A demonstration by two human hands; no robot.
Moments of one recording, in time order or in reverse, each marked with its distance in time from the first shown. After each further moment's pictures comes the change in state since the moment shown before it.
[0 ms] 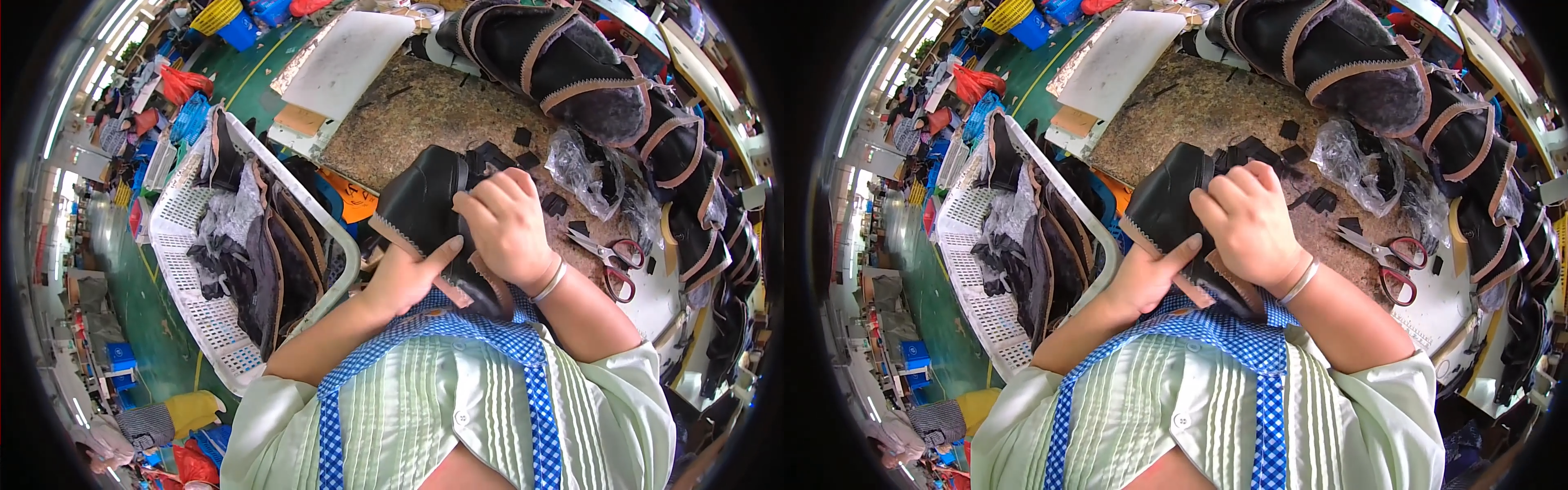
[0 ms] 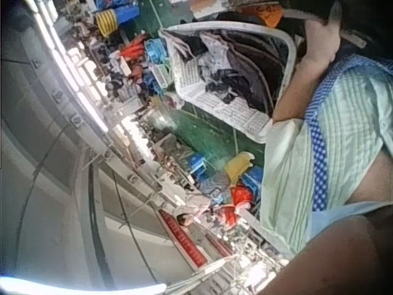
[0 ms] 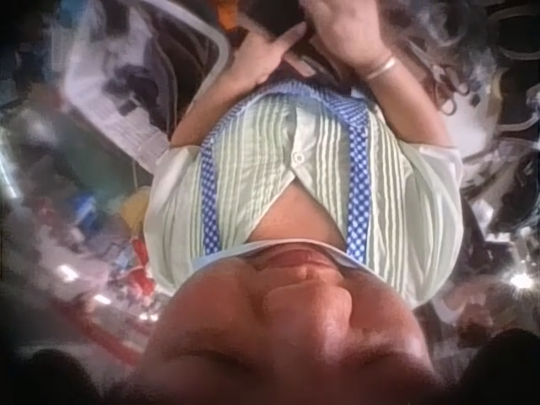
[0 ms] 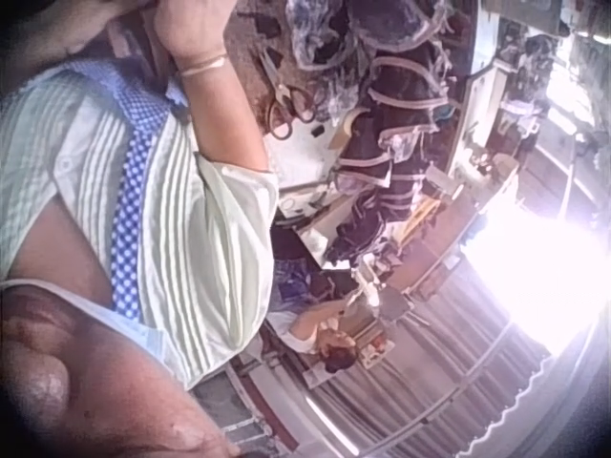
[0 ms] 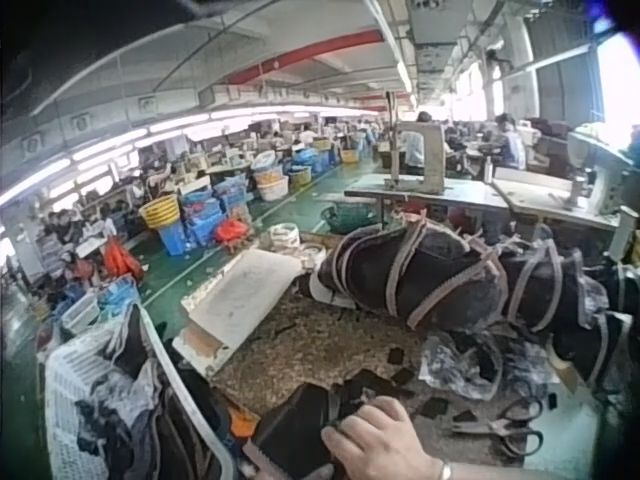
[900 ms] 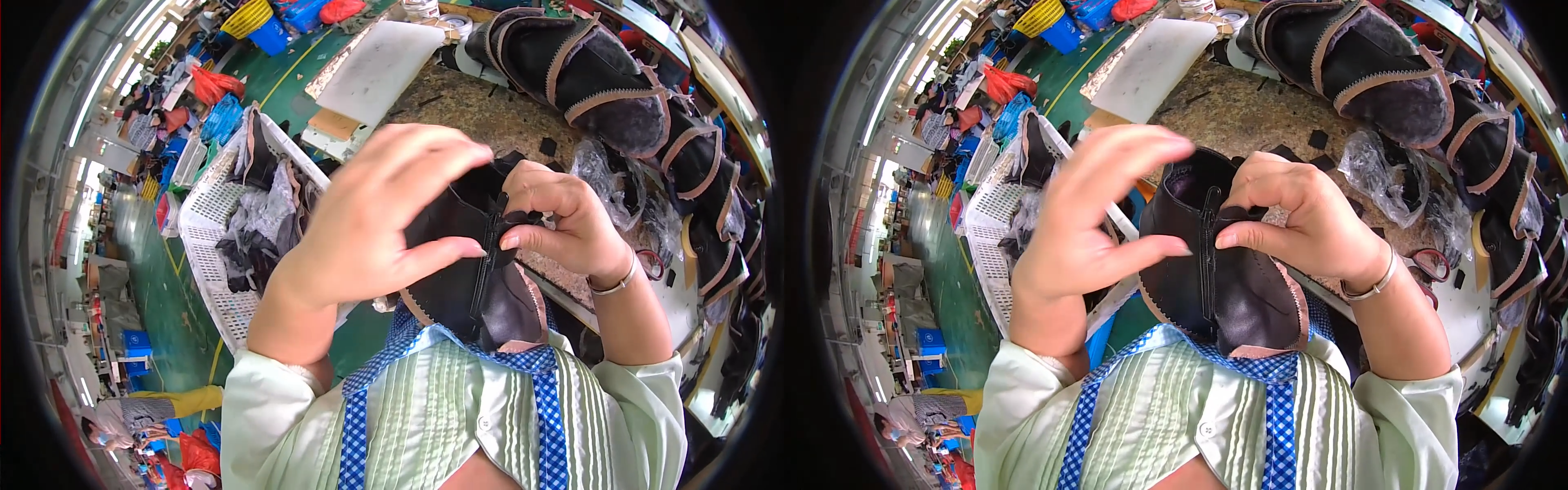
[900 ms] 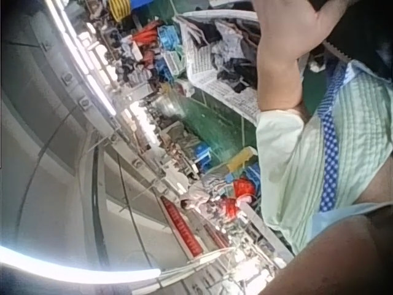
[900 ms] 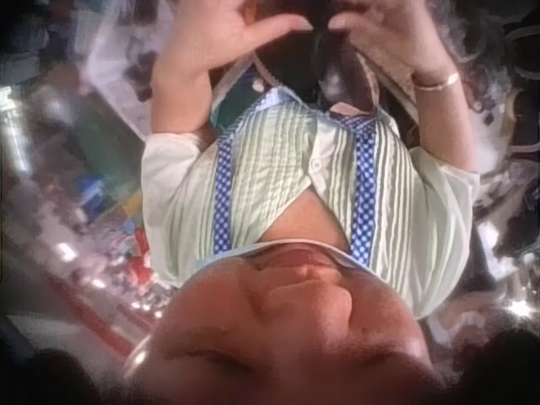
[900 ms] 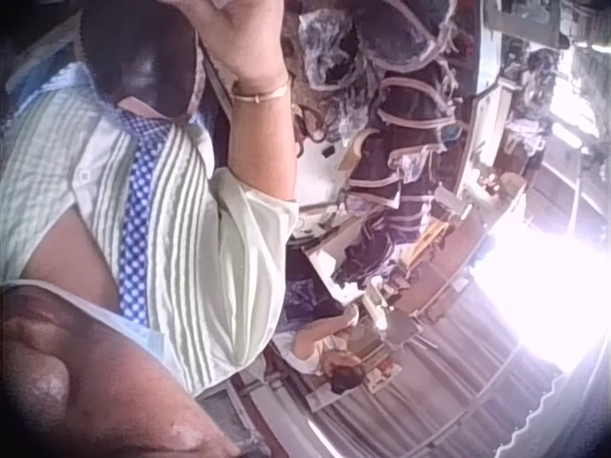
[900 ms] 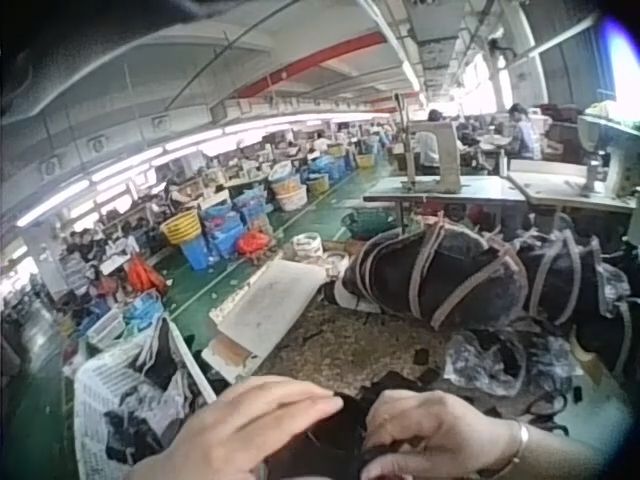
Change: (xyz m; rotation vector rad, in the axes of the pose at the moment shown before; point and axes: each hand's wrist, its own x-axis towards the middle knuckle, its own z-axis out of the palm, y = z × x) left_hand -0.008 0.150 0.004 1.306 -0.130 1.051; right_hand 0.026 0.016 -0.056 0.836 -0.172 0.031
